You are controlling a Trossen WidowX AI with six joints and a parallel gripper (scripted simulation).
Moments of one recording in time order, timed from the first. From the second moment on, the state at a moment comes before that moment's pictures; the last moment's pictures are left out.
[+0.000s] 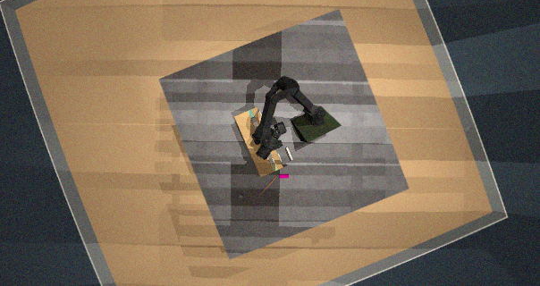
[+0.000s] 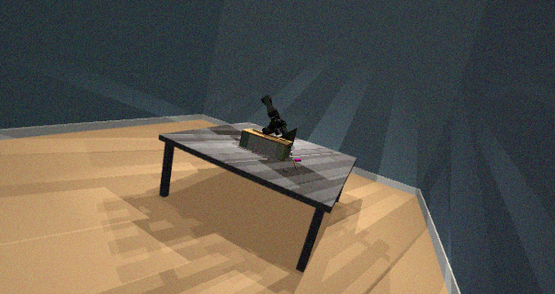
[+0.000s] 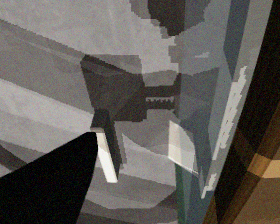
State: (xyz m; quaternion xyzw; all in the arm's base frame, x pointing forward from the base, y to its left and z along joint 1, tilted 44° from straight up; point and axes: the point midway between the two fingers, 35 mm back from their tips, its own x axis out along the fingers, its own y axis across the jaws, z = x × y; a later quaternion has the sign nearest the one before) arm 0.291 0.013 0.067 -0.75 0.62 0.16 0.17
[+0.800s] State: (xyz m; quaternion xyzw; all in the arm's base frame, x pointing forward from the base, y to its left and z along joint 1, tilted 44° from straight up) arm 0.295 -0.013 0.092 -0.75 0.62 0.16 0.17
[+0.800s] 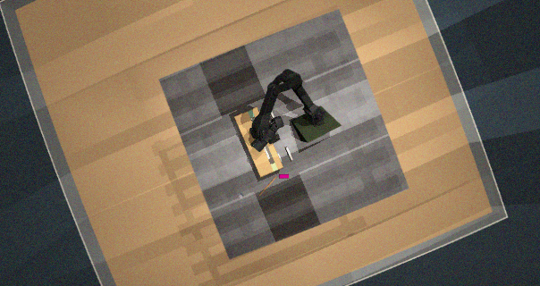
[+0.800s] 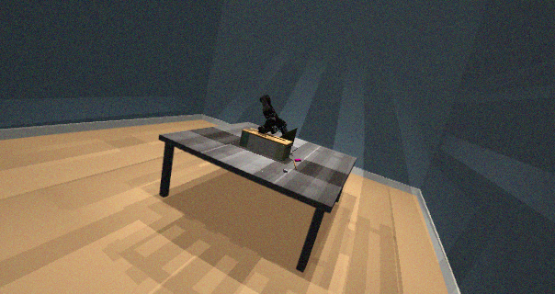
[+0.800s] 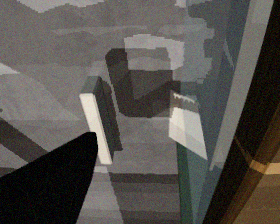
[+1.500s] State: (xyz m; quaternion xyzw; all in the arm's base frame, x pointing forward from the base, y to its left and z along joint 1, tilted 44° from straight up) arm 0.297 -0.038 0.119 -0.75 0.62 0.16 0.17
